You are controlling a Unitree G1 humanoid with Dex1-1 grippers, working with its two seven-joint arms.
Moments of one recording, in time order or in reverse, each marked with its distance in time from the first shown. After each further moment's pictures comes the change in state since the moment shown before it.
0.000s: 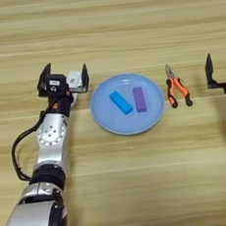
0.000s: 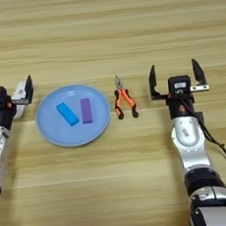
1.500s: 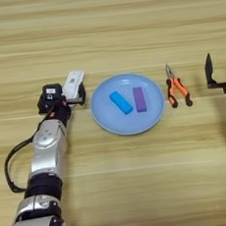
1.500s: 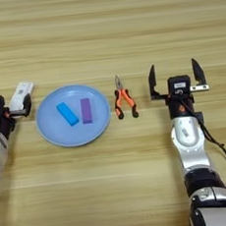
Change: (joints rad) left arm 0.091 -0.014 0.032 -0.203 -0.062 0.435 -0.010; right arm 0.001 0.001 0.002 -0.013 0.000 0.003 -0.001
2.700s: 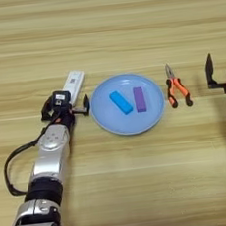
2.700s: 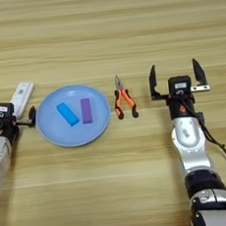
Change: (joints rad) left arm 0.021 0.016 -0.069 -0.019 0.106 0.132 0.080; right arm 0.016 0.001 -0.001 -0.027 0.001 0.015 0.001
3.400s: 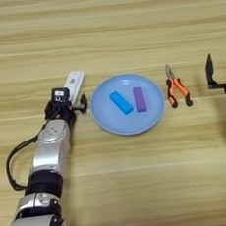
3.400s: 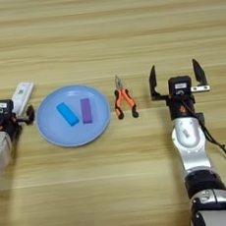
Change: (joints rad) left arm -0.039 -0.004 0.025 -0.014 -0.045 0.133 -0.009; right arm 0.000 0.000 0.000 -0.001 0.000 0.000 0.000
